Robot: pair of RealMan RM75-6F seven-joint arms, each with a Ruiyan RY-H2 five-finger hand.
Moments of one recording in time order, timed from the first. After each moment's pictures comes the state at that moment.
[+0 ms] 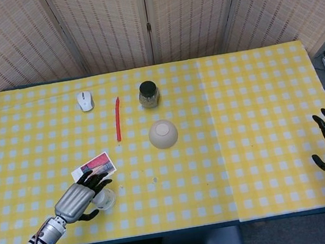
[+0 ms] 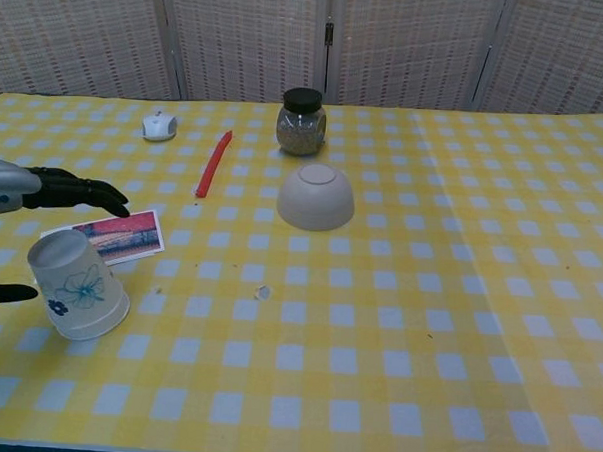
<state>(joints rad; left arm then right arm) -0.54 -1.14 0.01 -1.70 1.61 0.91 0.08 0.08 -1.05 0.09 -1.69 -1.46 1.50 -0.15</state>
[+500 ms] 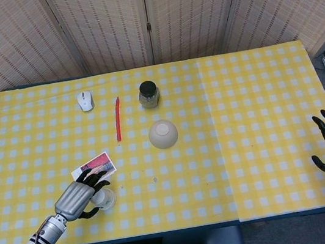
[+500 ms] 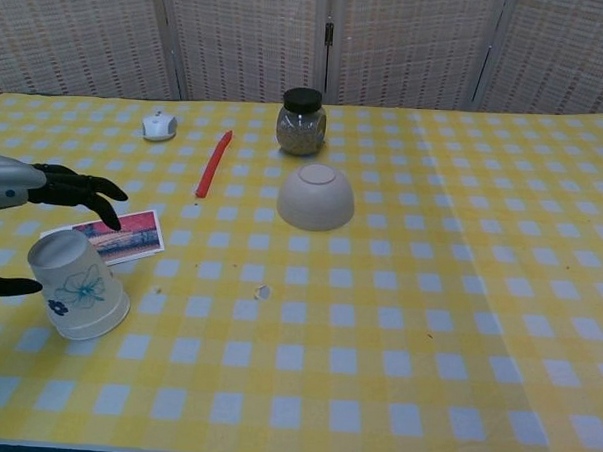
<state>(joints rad) -0.56 -1.13 0.01 -1.73 1.54 0.91 0.11 0.08 -1.07 0.09 -1.66 -1.46 1.48 -0.12</state>
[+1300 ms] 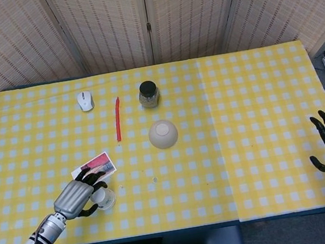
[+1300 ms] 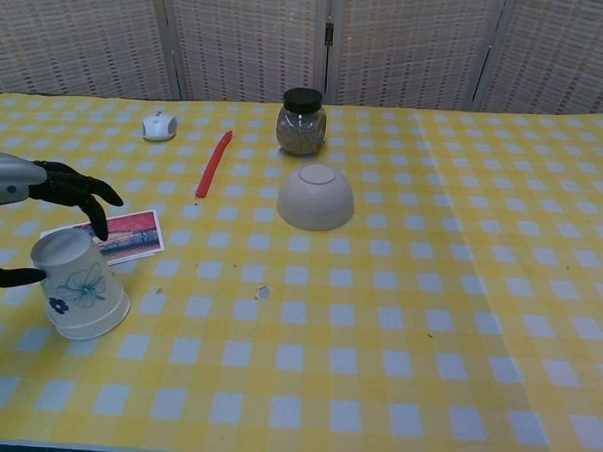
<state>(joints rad) -0.57 -1.13 0.02 -1.73 1.52 0.92 0.12 0.08 -1.07 0.09 -1.66 -1.45 1.47 -0.12</state>
